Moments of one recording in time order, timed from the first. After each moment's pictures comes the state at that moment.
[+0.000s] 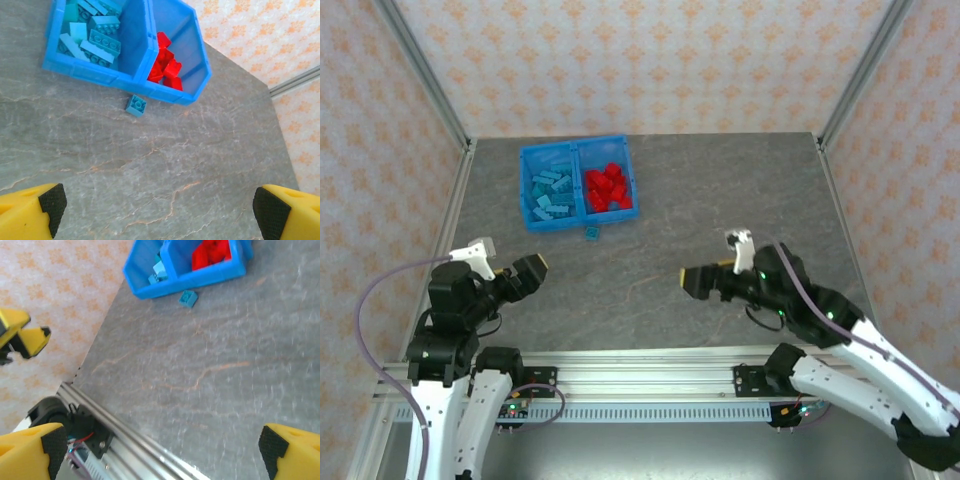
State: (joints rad) left arm -0.01 0.42 0.77 -0.87 0.28 -0.59; right arm 0.82 0.49 0.70 -0.68 -0.14 0.73
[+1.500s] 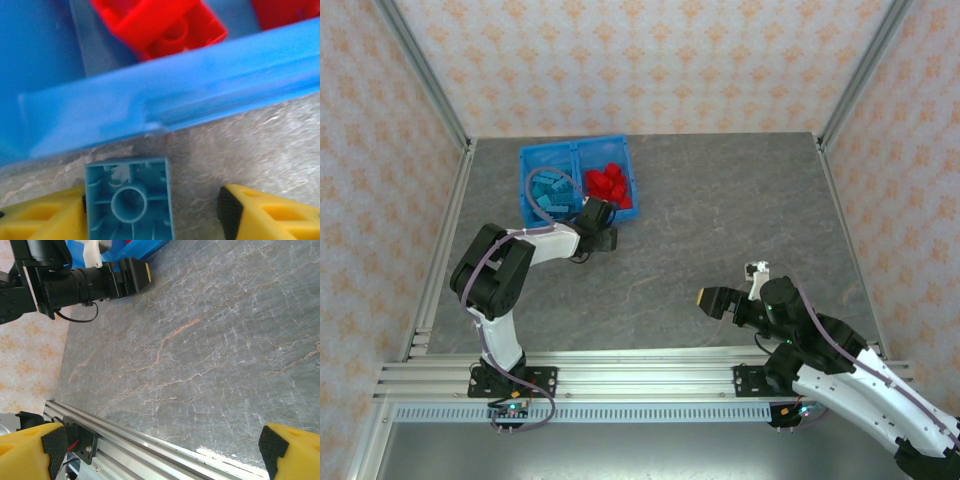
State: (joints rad) left arm -0.43 1.84 1.00 -0.17 -0.22 -0.36; right arm 0.82 0.37 0.55 -0.77 -0.04 0.94
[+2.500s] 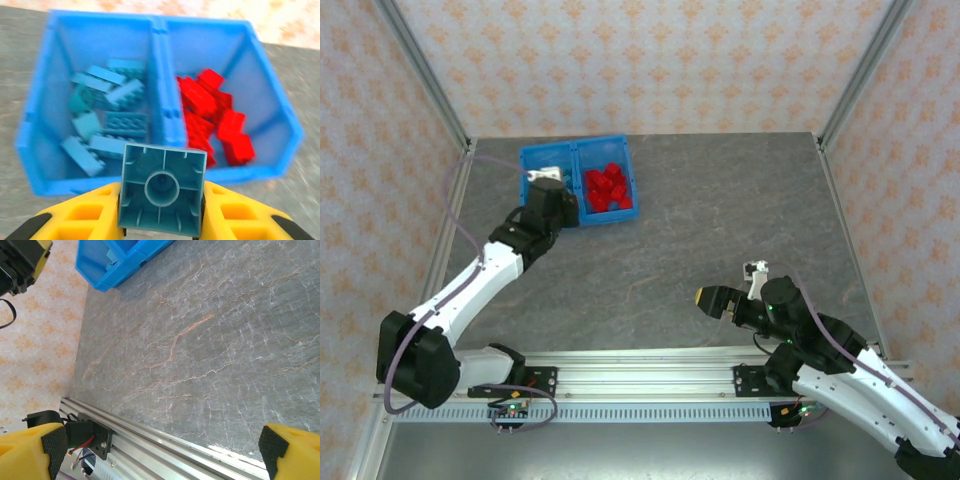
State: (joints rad) left arm -0.27 1.29 1.01 -0.36 -0.30 -0.39; right arm 0.82 0.37 0.55 -0.73 -0.08 0.98
